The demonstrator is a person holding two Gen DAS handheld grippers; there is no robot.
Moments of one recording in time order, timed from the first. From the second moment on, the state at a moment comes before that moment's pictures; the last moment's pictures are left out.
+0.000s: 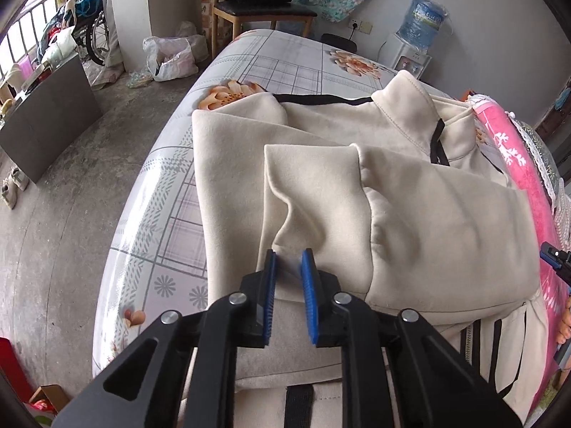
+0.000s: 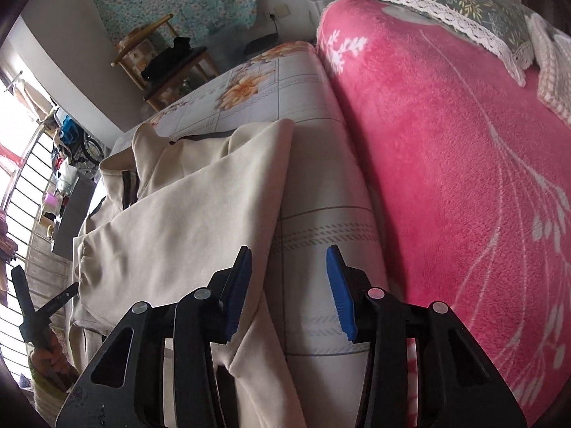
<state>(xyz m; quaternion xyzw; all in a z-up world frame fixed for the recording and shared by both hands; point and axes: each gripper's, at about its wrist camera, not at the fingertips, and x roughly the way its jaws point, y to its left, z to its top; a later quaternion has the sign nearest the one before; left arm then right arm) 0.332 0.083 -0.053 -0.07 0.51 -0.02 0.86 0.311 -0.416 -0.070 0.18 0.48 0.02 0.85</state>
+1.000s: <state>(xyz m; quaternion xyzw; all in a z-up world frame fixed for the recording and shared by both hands) 0.213 0.107 -0.022 -0.03 0.47 -0.02 0.88 0.198 -0.395 -0.055 0.12 0.48 0.07 0.87</state>
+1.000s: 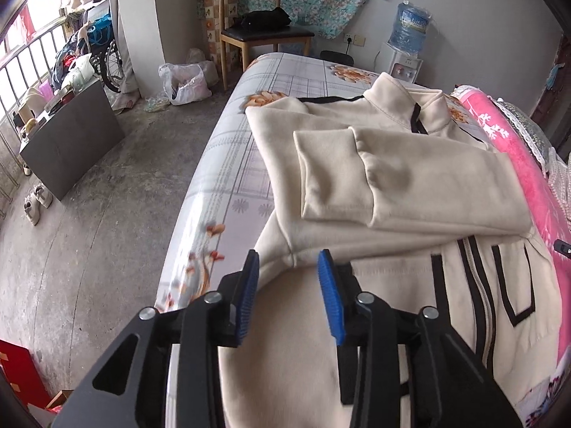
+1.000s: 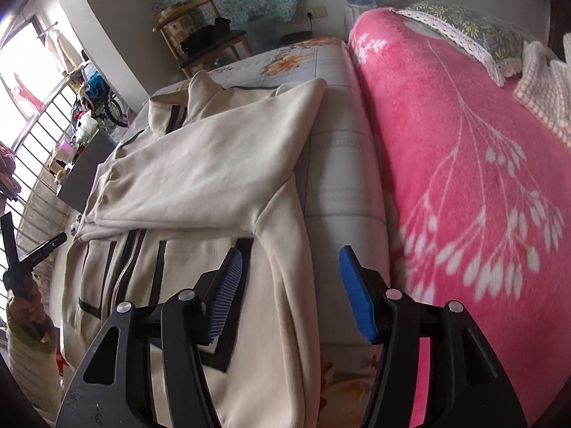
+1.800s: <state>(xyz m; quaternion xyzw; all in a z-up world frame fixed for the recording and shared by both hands) 0.040 0.126 -0.069 -0.12 0.50 0.01 0.86 0.033 -0.399 -0.100 0.29 0.49 0.10 0.82</state>
